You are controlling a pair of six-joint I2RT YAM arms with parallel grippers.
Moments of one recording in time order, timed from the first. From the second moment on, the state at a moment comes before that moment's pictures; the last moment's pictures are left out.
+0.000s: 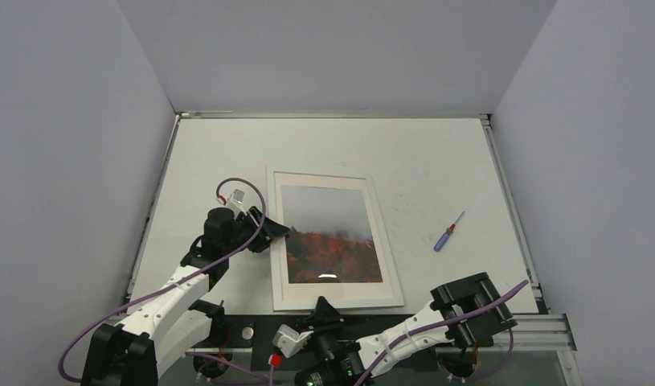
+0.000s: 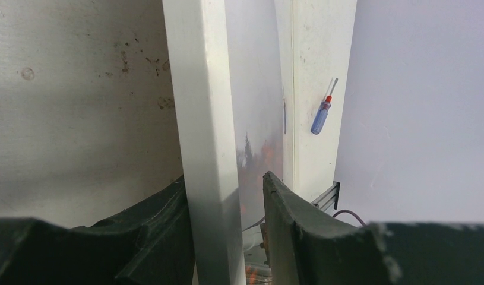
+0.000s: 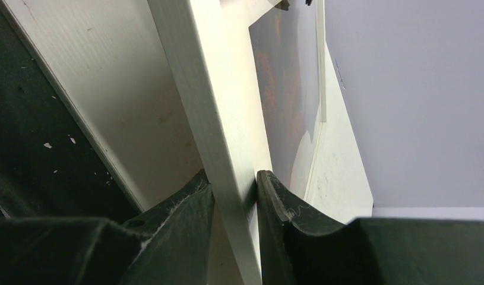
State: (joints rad) left arm -0.32 0.91 0.34 0.05 0.37 -1.01; right arm 1.93 1.73 0.95 -0.31 1.27 0.12
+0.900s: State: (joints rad) left arm -0.32 0.82 0.35 -0.02 0.38 -1.04; right arm 1.95 1.70 0.93 -0.31 1.30 0.22
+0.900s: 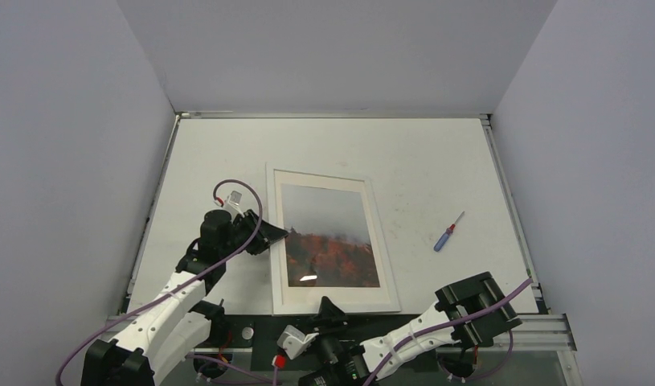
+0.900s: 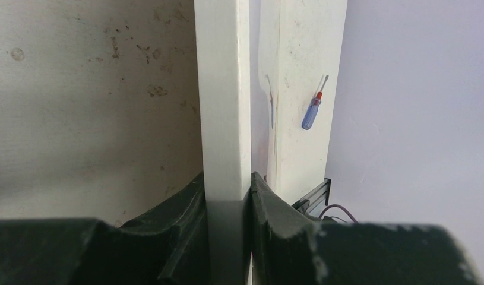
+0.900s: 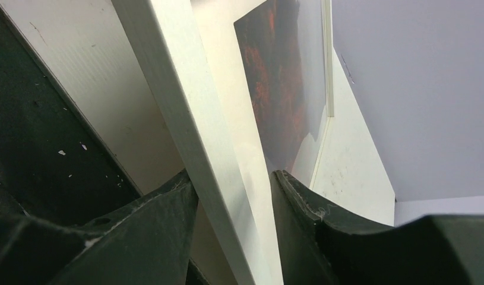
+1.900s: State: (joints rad) left arm -0.32 0.76 0.46 -0.17 0.36 -0.99; right arm 1.94 1.73 0.94 -0.32 1.36 0.17
